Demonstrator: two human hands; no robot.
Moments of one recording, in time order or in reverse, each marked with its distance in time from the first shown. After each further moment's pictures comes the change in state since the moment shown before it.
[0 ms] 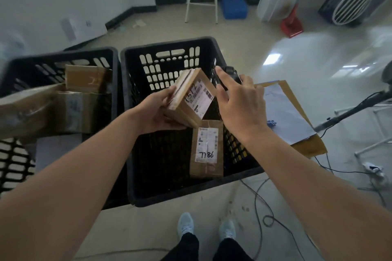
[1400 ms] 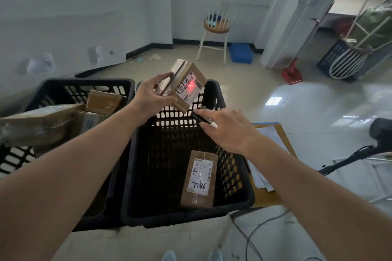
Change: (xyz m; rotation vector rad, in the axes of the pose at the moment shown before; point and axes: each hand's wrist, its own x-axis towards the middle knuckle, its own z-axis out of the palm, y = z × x) left_hand -0.049 0.084 0.019 0.569 0.447 0.730; right_hand 0.032 -0.019 -0.065 -0.046 -0.395 -0.406
